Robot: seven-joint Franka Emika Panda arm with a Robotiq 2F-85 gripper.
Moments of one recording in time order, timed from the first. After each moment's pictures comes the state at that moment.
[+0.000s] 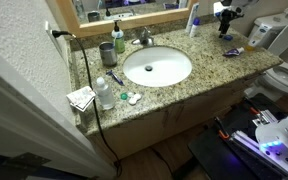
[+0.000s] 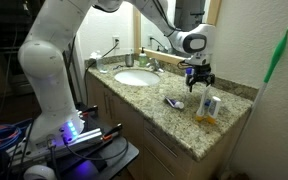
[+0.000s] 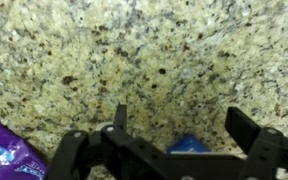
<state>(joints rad) -0.19 0.64 -0.35 -1.66 0.18 2.32 1.80</state>
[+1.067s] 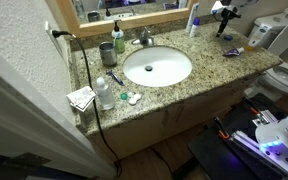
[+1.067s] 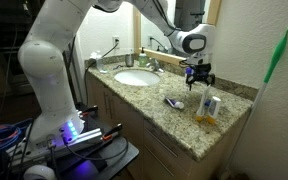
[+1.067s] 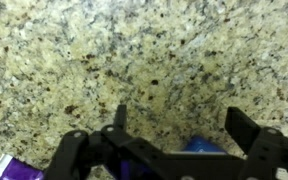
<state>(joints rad) -0.19 0.64 -0.34 -1.66 0.21 2.33 2.01</state>
